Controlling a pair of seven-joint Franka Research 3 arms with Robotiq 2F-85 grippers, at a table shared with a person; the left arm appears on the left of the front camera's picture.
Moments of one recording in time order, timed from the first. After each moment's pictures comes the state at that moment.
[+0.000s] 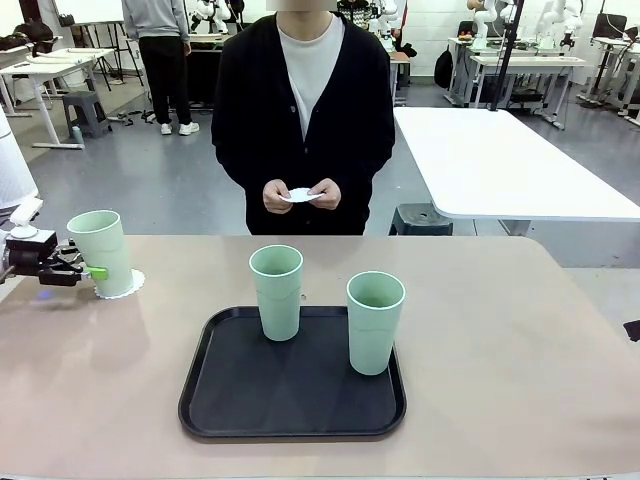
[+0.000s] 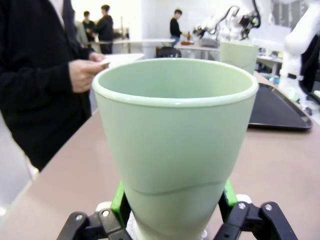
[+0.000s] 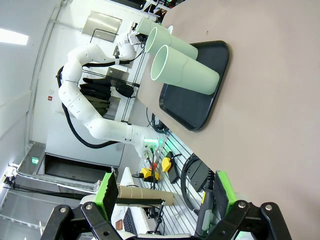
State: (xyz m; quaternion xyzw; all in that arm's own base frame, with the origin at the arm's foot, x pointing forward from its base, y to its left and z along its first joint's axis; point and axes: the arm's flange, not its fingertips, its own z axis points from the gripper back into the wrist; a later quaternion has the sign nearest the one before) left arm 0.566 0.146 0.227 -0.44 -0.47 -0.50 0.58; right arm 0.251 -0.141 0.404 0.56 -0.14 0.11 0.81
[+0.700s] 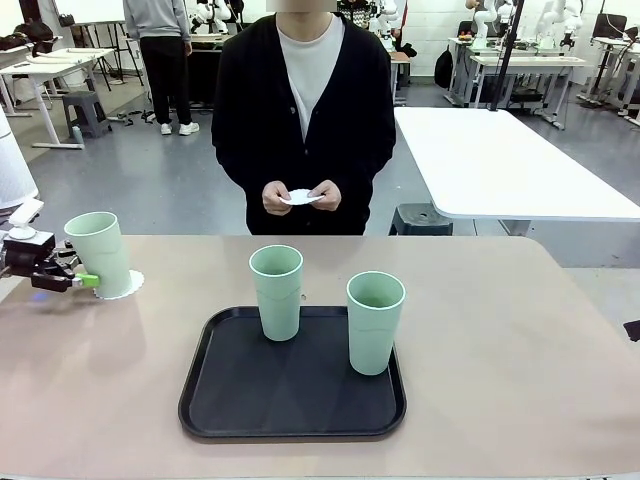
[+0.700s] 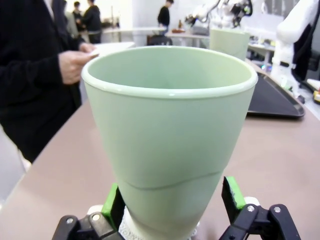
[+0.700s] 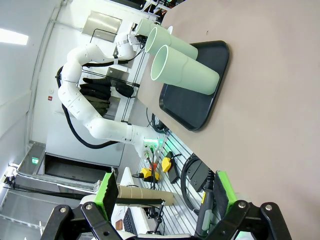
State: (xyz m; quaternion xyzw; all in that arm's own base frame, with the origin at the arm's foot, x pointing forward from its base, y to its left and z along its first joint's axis) left arm 0.562 0.151 0.231 -0.43 -0.43 -0.53 0.59; right arm 0.251 -0.141 0.404 0.56 -0.14 0.11 0.81
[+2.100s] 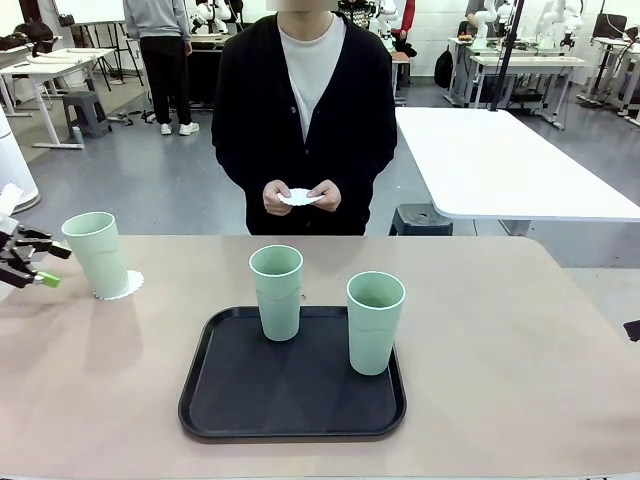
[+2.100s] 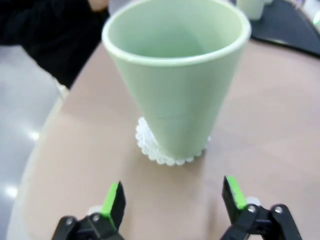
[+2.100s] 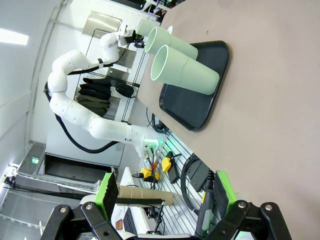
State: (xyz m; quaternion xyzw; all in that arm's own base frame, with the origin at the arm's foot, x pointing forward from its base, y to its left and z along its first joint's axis) left arm 0.527 0.196 0.307 -0.22 -0.34 -0.58 0.71; right arm 0.251 -0.141 0.404 0.56 -0.14 0.11 0.81
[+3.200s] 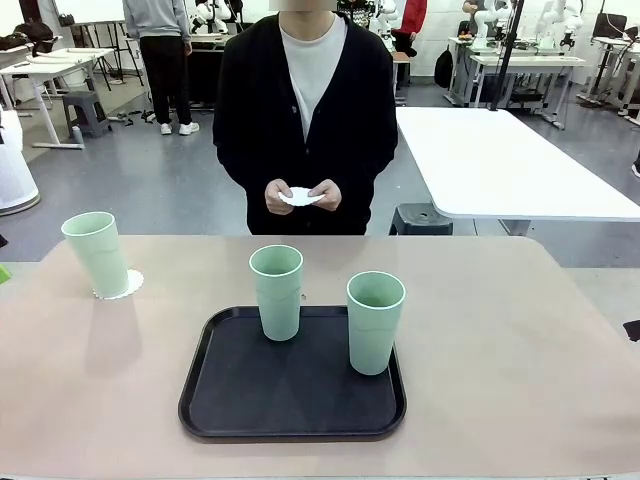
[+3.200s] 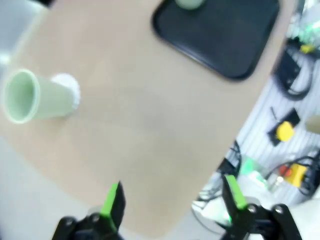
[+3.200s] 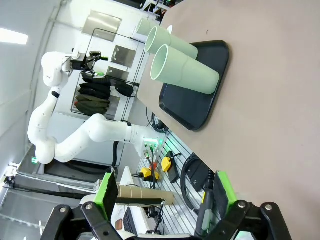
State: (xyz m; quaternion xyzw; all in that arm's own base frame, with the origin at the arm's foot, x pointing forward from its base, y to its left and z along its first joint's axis) left arm 0.298 -0.010 0.543 -0.08 -0.10 -0.46 0.88; right arm 0.251 -0.140 0.404 0.56 -0.14 0.11 0.81
